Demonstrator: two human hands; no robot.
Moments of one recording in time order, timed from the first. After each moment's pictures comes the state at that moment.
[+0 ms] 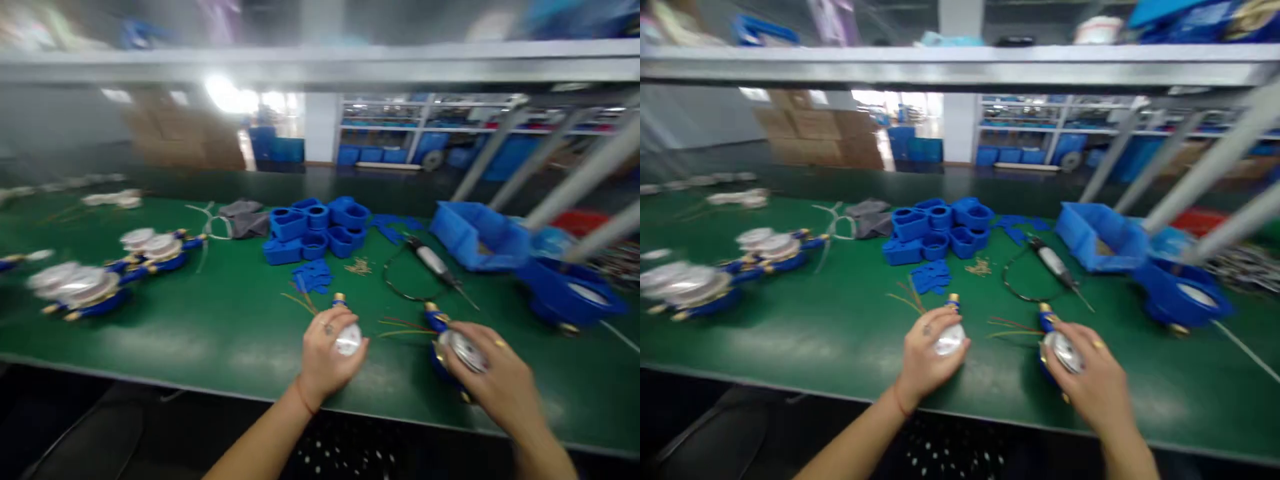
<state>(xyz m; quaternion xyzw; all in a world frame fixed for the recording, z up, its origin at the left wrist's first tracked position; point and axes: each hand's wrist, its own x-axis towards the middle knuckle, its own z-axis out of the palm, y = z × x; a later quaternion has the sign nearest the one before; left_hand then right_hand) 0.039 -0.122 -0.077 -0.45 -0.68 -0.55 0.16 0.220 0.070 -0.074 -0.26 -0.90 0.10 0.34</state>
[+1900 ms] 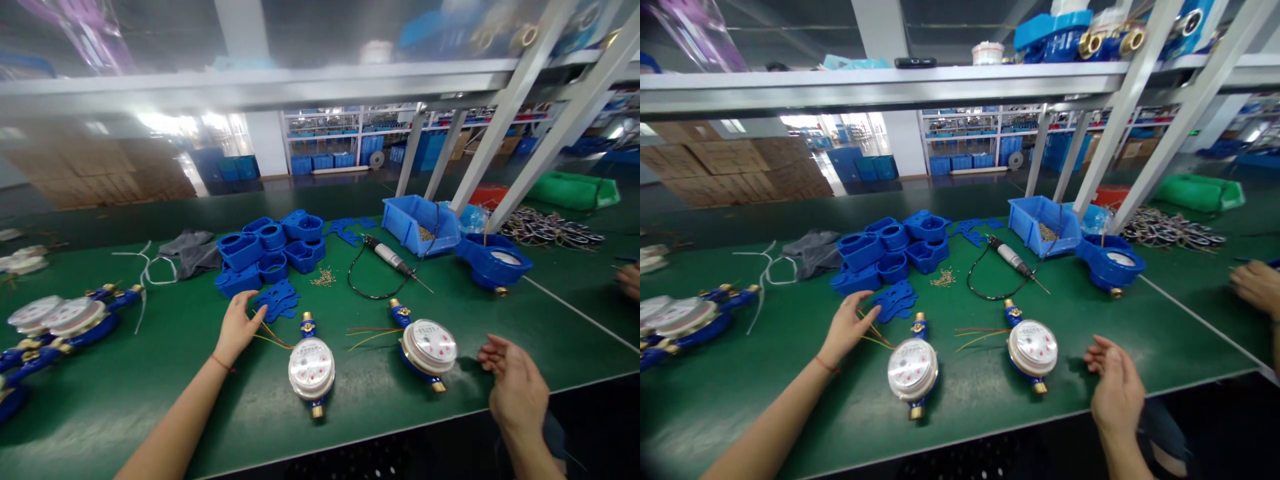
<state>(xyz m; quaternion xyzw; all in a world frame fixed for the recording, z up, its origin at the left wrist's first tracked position) -0.134 -0.123 -0.107 -0.41 -0.81 -0.42 0.09 0.284 0.092 -0.129 -0.51 -0.55 0.35 0.56</state>
